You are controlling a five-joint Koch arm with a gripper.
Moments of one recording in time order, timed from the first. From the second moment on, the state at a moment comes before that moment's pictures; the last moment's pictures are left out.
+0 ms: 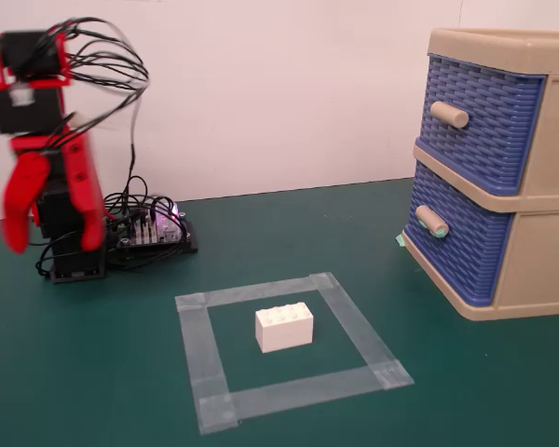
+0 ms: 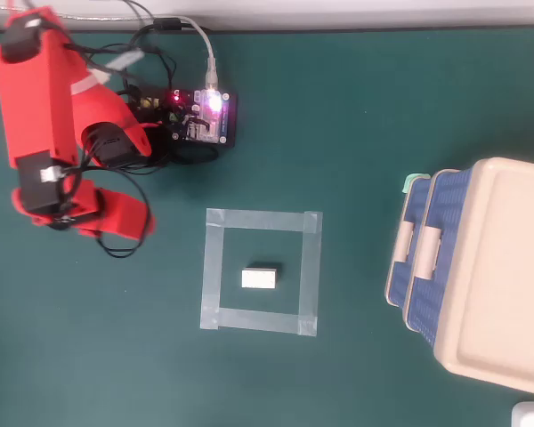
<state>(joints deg) -29.0 129.5 116.0 88.3 115.3</state>
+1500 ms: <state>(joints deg) -80.3 50.9 86.4 -25.4 163.5</state>
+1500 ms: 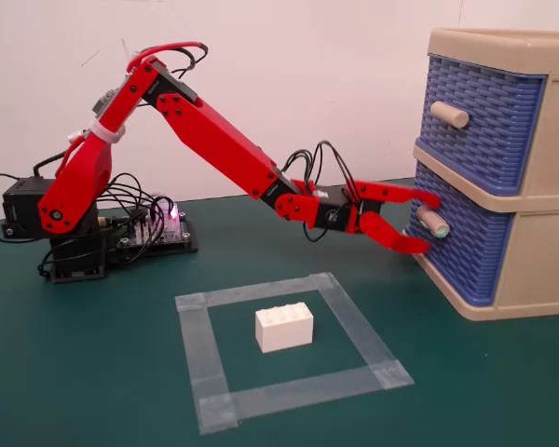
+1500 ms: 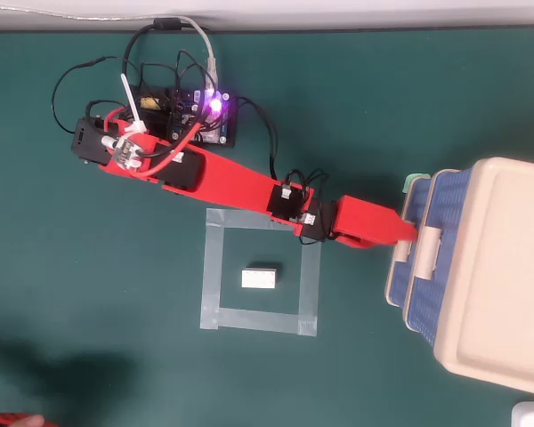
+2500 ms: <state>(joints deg) -75.3 104.9 136.2 -5.7 171.0</state>
